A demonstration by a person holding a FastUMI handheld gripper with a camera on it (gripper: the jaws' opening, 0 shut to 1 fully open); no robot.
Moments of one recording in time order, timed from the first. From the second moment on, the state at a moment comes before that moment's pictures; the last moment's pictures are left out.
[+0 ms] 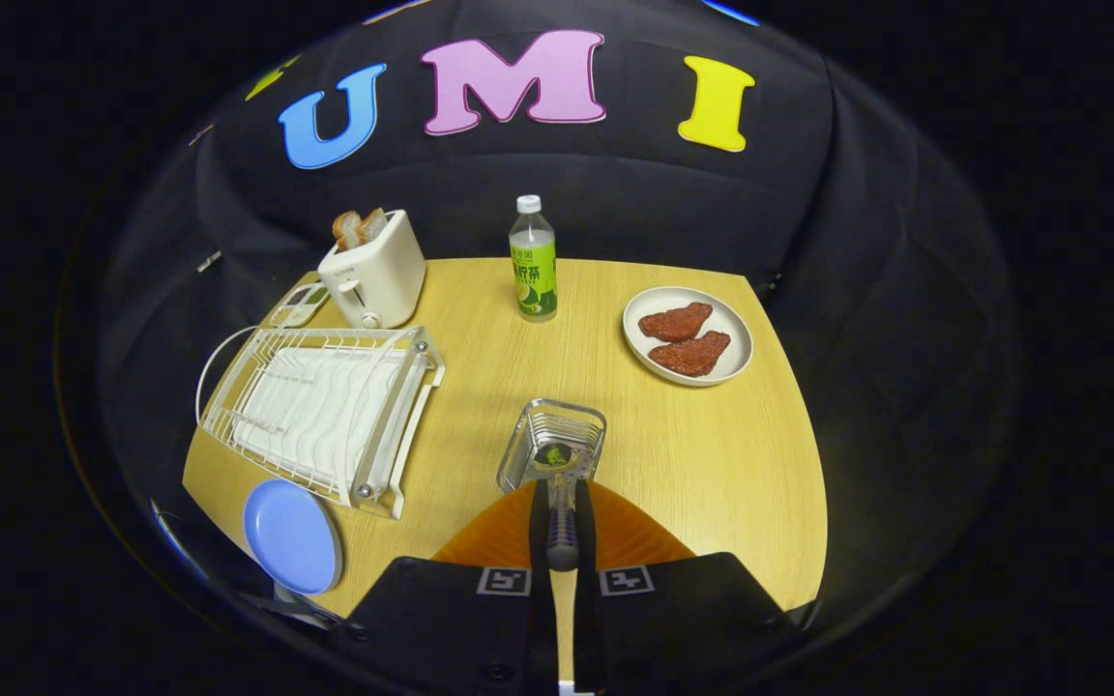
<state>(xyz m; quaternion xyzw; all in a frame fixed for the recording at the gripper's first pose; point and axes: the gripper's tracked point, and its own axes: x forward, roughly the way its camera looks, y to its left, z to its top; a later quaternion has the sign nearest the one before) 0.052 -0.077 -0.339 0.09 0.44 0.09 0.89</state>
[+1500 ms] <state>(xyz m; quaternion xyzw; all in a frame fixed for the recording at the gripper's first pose) -0.084 0.237 -0.322 0.10 0.43 0.36 0.82</state>
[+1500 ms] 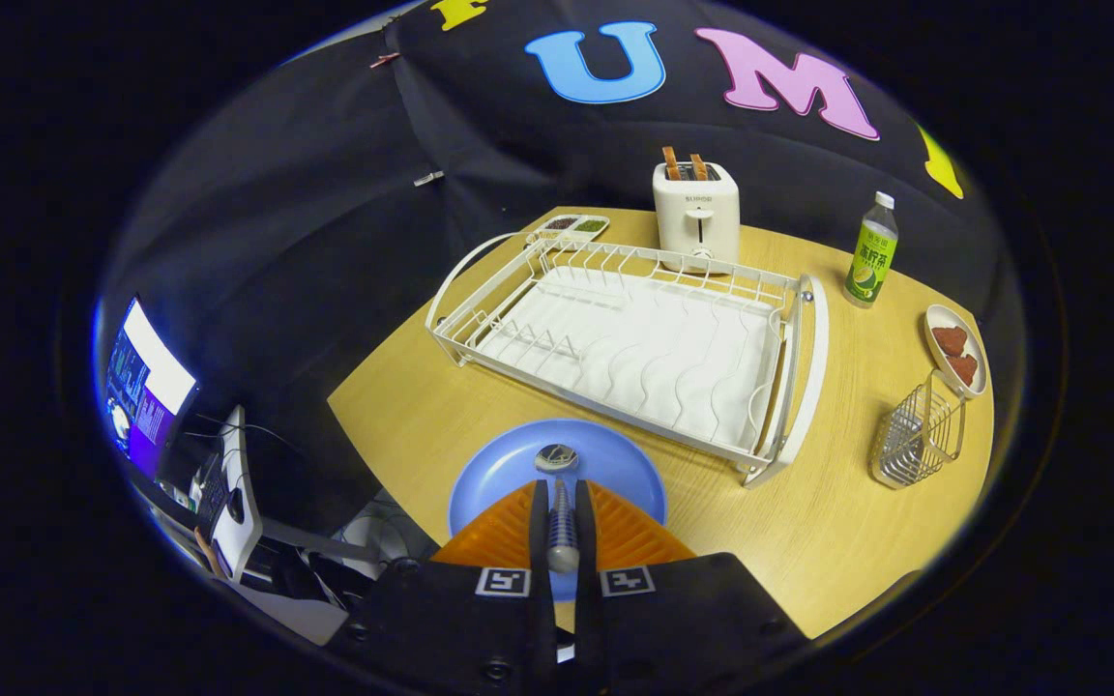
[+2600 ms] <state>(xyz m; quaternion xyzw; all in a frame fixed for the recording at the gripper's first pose) -0.111 0.233 -0.362 0.07 0.48 0.35 0.80</state>
